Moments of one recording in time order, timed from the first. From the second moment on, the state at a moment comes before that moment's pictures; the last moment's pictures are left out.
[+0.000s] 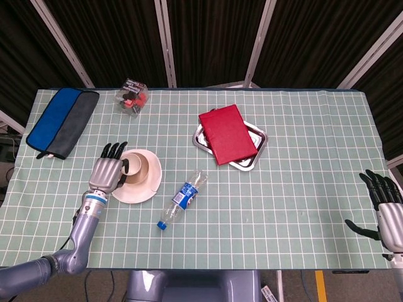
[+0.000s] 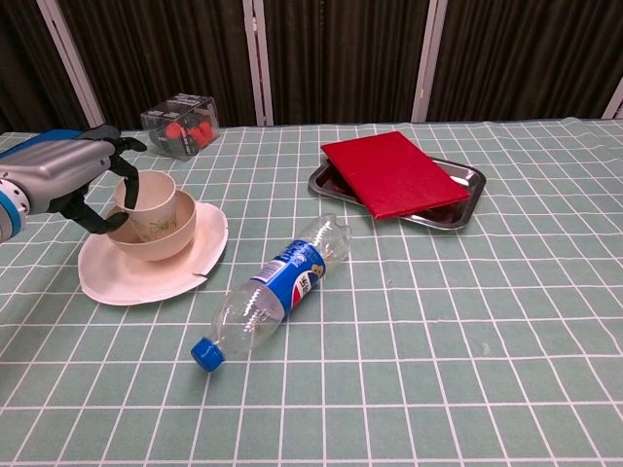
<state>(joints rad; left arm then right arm) -0.59 -1.61 -0.23 -1.39 1.08 1.08 0.52 0.09 -1.03 0.07 -1.59 -1.54 1.50 0.22</state>
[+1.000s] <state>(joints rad) -0.43 -1.38 0.03 -1.71 1.45 1.24 0.40 0.09 -1.04 0.07 -1.59 -1.55 1.51 0.18</state>
